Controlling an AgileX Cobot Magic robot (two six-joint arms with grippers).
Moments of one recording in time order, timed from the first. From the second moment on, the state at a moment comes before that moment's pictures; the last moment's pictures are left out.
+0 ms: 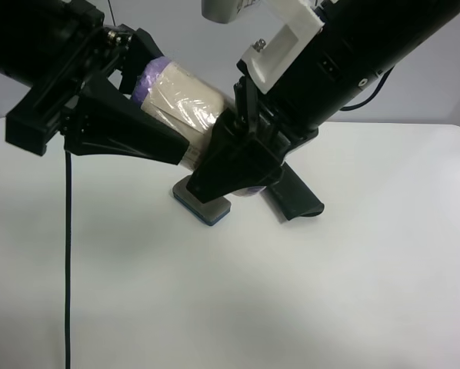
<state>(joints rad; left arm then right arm) -0.37 1.41 -1.08 -1.13 1.09 1.62 0.72 1.42 -1.20 0.57 0.93 -0.73</state>
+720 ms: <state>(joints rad) -0.37 1.40 -1.08 -1.16 1.05 1.52 0.72 1.42 -1.20 0.56 0.93 -0.73</state>
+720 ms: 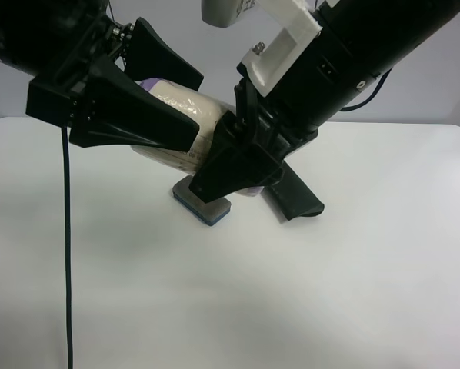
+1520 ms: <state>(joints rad) -0.37 1.14 -1.09 -0.91 1.04 1.34 0.72 1.42 -1.20 0.56 0.93 -0.73</state>
